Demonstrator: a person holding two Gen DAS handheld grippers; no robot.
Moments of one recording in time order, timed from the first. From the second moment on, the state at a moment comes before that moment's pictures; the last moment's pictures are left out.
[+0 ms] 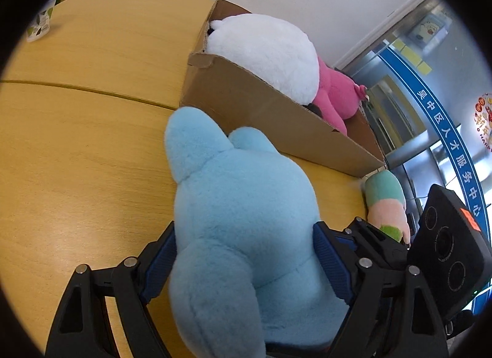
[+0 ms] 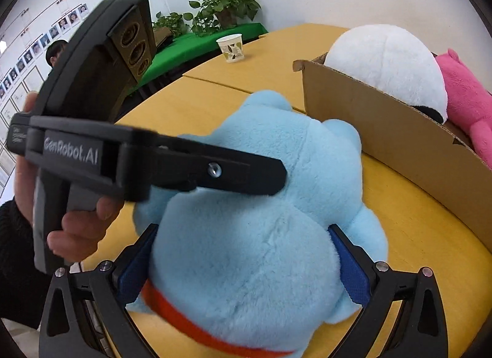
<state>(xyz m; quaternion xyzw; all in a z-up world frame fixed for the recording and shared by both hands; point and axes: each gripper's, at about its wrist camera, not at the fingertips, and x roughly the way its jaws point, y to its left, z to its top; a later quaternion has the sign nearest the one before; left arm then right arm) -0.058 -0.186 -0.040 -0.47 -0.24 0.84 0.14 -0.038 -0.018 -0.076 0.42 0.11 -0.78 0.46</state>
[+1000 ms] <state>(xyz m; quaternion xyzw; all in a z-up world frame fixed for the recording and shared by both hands) -0.187 -0.059 0.223 -0.29 -0.06 0.92 0.28 -0.135 0.107 0.133 0.21 0.09 -0.91 0.36</state>
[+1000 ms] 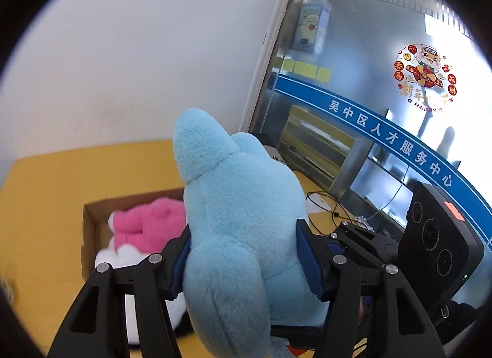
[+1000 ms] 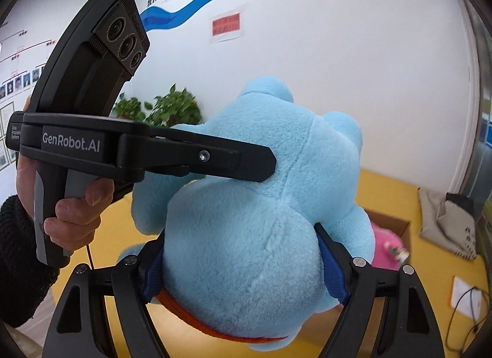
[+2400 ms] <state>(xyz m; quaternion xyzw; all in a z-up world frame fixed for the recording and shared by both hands) -0.176 -0.059 0.139 -0.32 0.00 0.95 0.07 -0.236 0.145 -0.024 0.39 -0.03 -0.87 0.30</state>
